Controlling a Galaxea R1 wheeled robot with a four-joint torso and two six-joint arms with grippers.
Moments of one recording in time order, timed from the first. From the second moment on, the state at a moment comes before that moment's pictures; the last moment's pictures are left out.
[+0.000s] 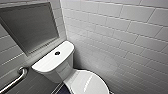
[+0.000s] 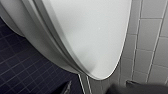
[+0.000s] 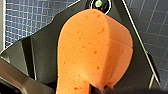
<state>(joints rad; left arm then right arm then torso) 0.90 2.80 -1.92 -0.20 -0.12 -0.50 -1.56 2.67 -2.23 -0.05 0.31 0.19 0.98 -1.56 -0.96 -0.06</state>
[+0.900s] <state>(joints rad) 0.87 2.98 -2.15 -0.17 -0.06 -0.50 -1.54 2.67 -2.23 -0.05 0.31 0.19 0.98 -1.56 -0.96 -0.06</state>
